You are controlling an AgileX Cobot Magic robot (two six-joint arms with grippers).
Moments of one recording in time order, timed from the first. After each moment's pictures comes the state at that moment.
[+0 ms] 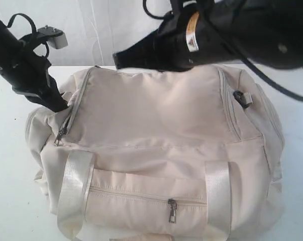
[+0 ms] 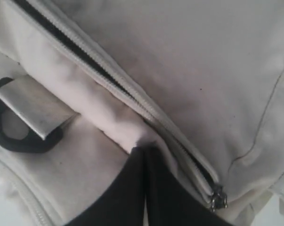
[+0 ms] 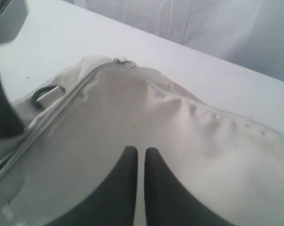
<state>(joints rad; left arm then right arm) -0.21 1.71 -1.41 -0.46 1.15 0.84 0.90 1.45 -1.22 -0.46 0.45 0.57</state>
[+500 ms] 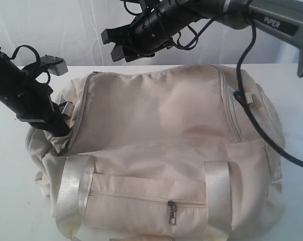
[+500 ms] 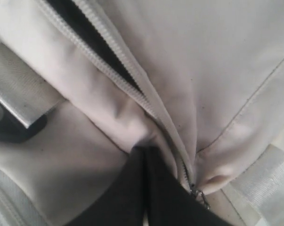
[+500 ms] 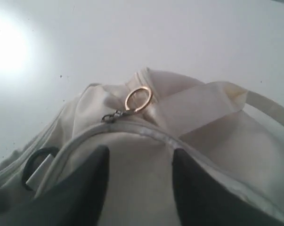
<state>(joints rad) -0.20 1.70 -1.22 -0.55 1.03 0.86 0.61 2.17 -2.05 0.56 0.84 -0.28</state>
